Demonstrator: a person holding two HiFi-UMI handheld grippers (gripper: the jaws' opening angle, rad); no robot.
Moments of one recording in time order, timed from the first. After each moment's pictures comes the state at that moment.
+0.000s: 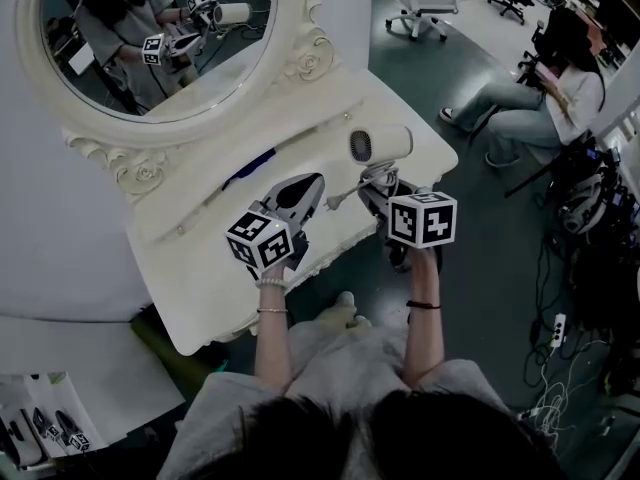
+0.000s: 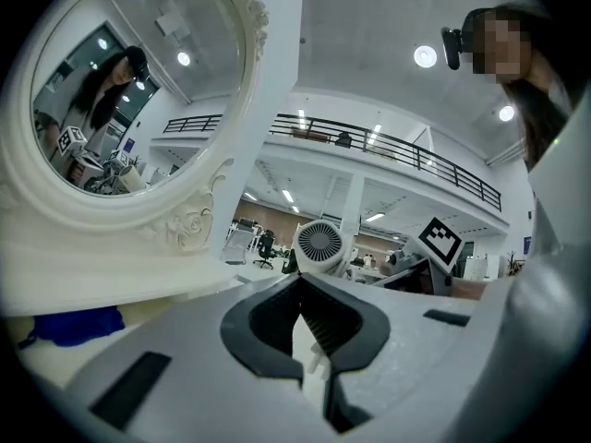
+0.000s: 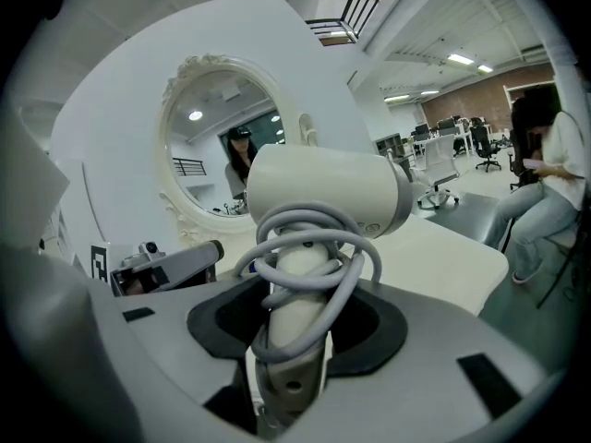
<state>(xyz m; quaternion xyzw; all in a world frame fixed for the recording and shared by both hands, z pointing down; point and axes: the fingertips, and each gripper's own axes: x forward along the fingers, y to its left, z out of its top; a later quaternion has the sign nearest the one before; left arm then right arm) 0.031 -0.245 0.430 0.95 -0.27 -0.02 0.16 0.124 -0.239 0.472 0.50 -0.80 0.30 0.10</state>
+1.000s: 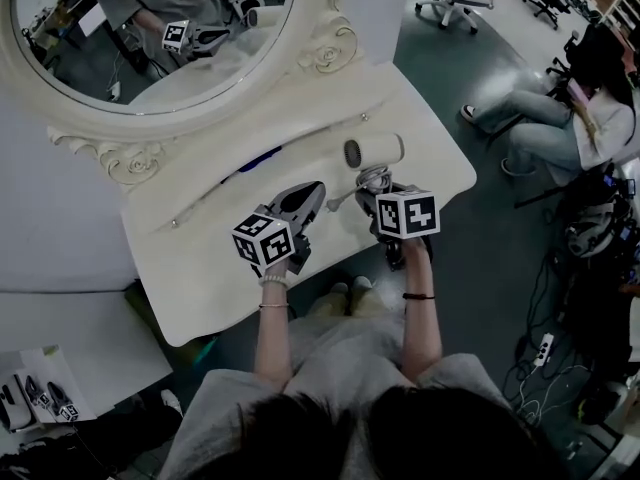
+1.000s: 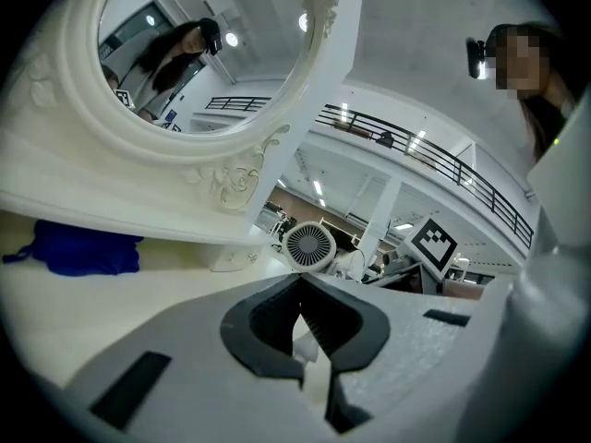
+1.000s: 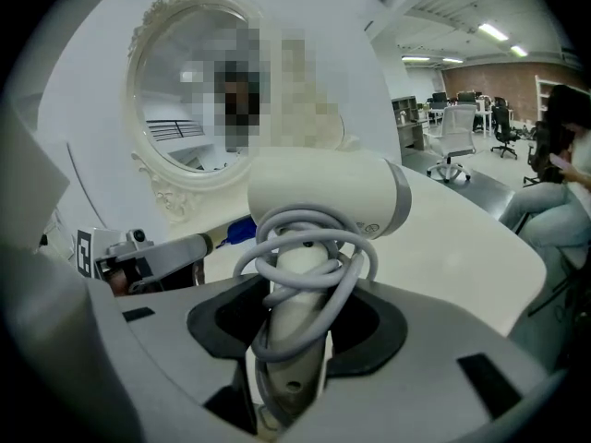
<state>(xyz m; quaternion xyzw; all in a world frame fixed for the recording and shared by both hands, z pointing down) 0.025 -0.299 0.513 0.91 -0.32 -0.02 0.27 0.117 -0.303 0.560 0.45 -0.79 0.35 0.23</state>
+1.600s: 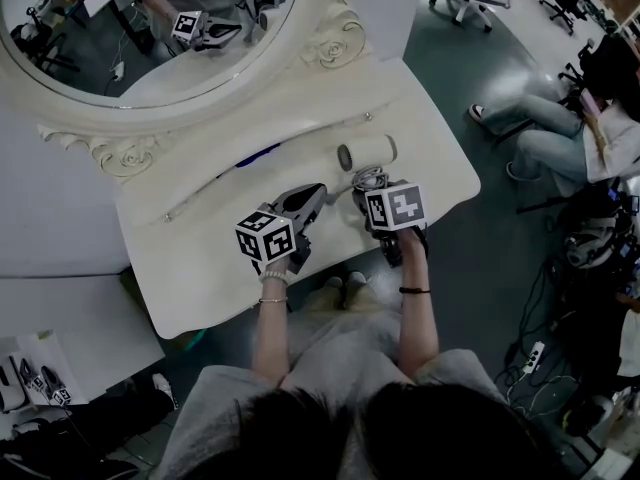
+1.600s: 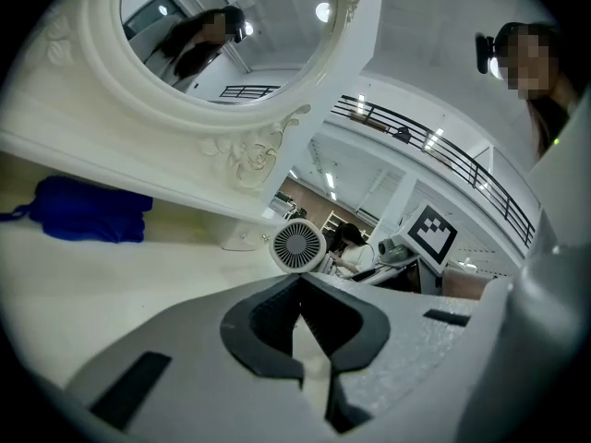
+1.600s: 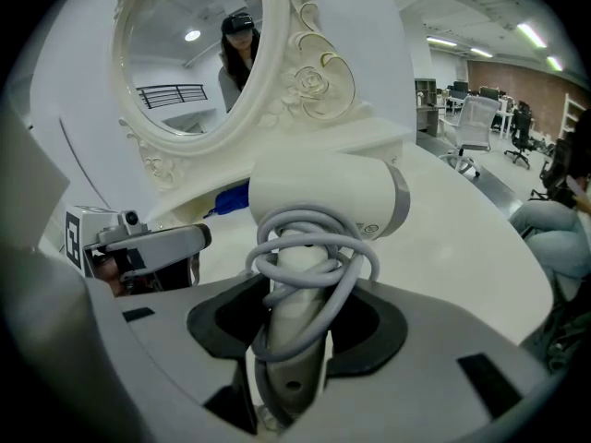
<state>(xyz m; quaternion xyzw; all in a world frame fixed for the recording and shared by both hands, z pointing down) 0.033 -0.317 0.552 0.89 -0.34 0.01 0.31 0.118 -0.323 0.599 0.41 -0.78 0.36 0.32</state>
